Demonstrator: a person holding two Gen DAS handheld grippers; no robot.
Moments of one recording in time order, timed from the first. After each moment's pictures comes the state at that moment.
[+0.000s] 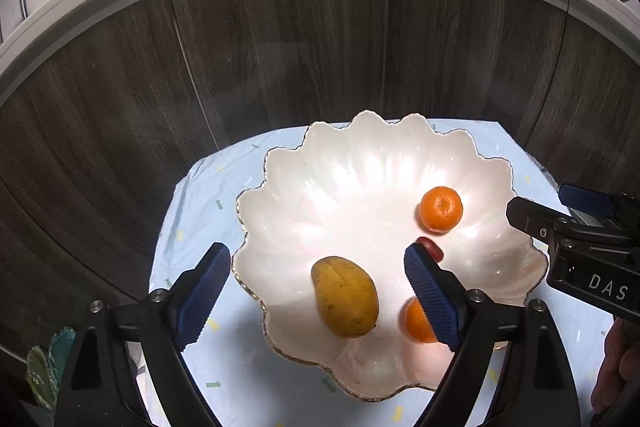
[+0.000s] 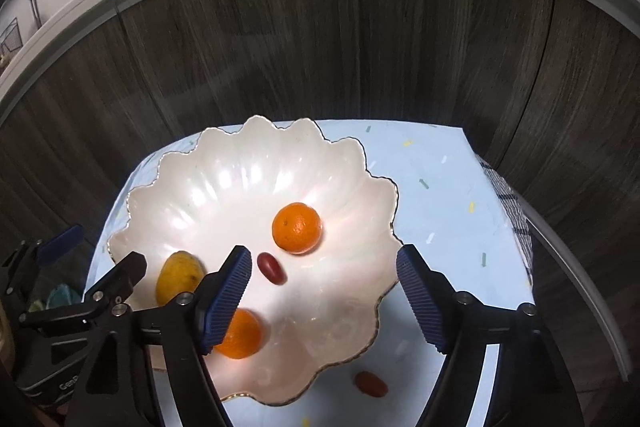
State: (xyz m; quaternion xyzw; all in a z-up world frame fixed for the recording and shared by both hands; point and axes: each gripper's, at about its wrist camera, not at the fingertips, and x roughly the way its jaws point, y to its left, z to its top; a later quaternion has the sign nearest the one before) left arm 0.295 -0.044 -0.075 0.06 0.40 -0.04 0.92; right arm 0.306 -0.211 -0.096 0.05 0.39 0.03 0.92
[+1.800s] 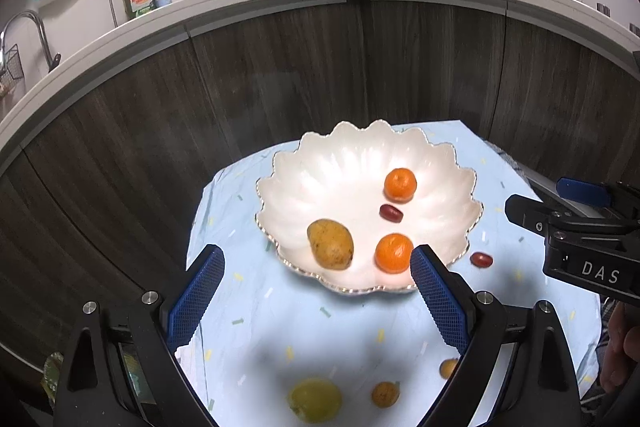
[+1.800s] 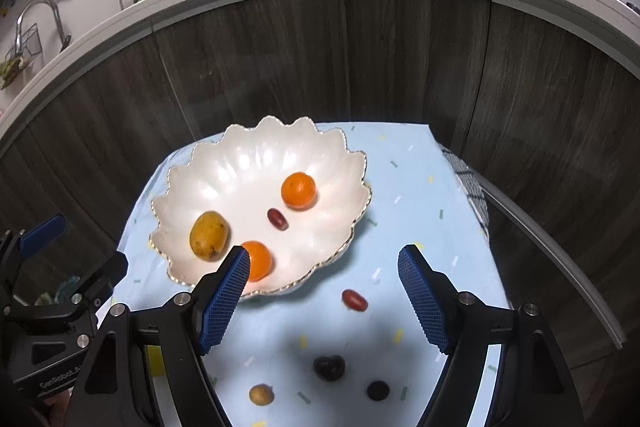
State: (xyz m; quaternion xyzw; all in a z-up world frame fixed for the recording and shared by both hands) left arm 0.185 -0.048 -0.034 0.09 0.35 -0.05 0.93; right arm 0.200 -0.218 -0.072 0.06 0.36 0.02 0.93
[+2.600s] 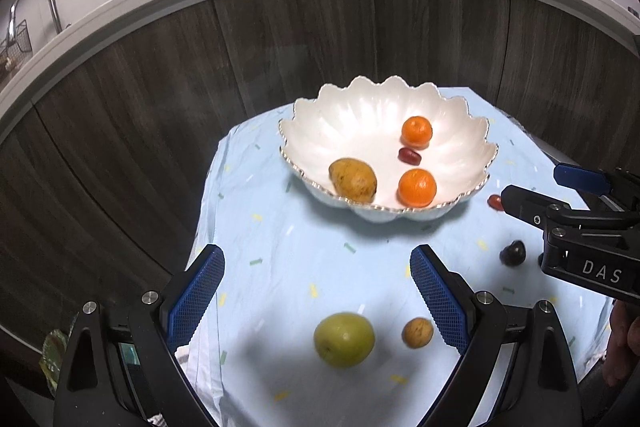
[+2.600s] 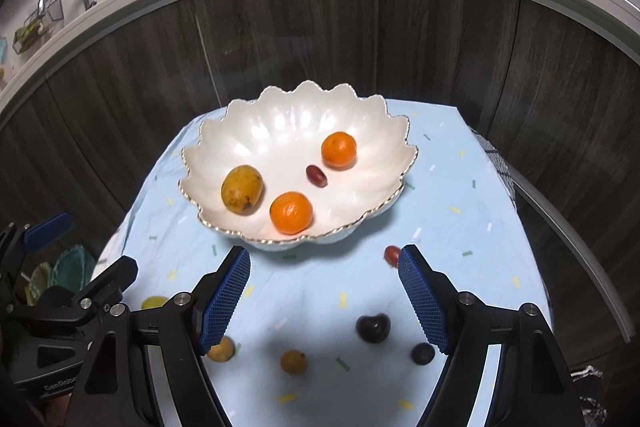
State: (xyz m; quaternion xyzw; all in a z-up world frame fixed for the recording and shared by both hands) left arm 0.147 -0.013 -0.072 0.09 0.38 -0.04 0.92; right arm 0.168 -0.169 -0.104 0.03 0.37 0.04 0.93
